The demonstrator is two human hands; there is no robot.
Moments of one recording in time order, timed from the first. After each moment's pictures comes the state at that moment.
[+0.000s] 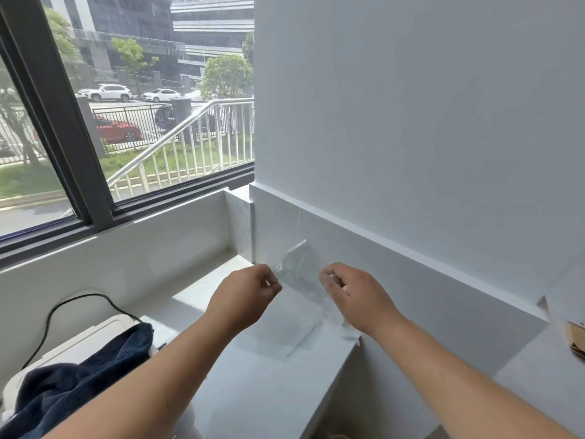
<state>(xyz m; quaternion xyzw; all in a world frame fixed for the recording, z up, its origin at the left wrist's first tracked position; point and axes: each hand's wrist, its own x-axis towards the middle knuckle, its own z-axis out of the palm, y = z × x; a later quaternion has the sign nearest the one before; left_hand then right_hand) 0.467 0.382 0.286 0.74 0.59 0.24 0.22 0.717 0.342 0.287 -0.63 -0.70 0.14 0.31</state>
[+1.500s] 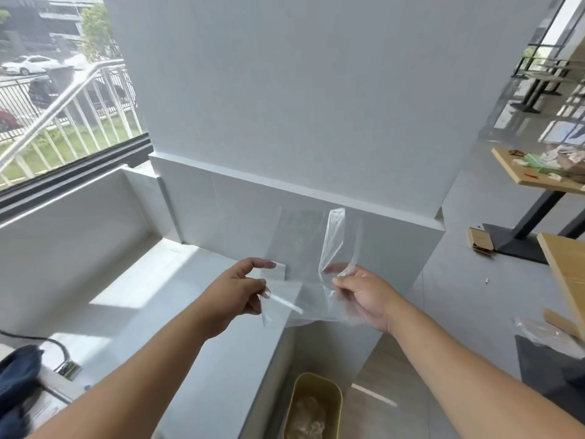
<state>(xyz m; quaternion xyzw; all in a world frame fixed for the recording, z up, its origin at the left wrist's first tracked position) 0.568 0.362 0.232 0.59 0.40 0.21 0.67 0.828 0.245 0.224 -0.56 -0.24 0.57 0.54</state>
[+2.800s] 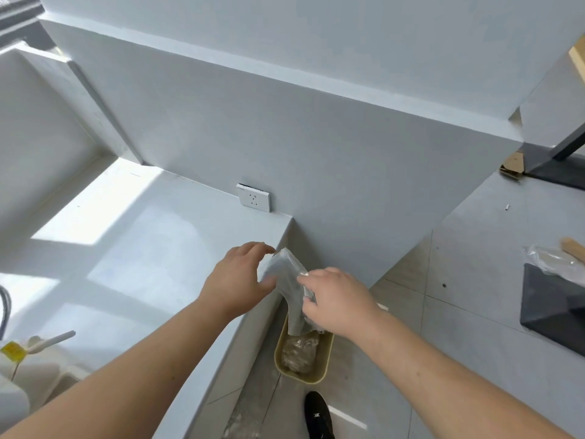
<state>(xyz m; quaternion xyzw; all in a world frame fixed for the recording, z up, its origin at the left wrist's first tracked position) 0.642 0.361 0.053 0.85 0.46 0.04 0.25 0.834 0.243 0.058 -0.72 -0.66 0.21 0.02</state>
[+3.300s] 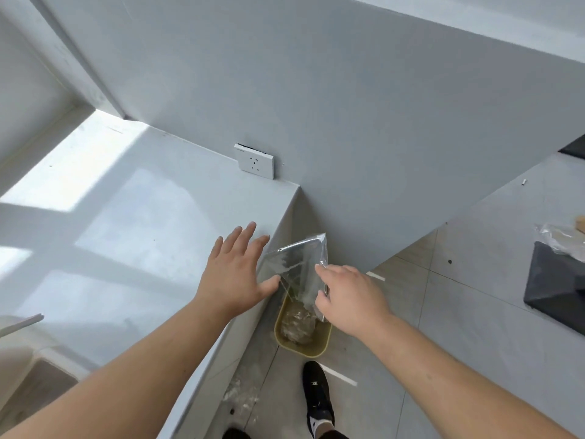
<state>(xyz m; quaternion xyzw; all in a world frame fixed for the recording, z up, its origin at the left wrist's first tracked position) 0.625 0.363 -0.038 0.88 0.45 -0.02 0.15 0.840 0.236 -0.022 -0.76 -0.61 0.24 0.00</state>
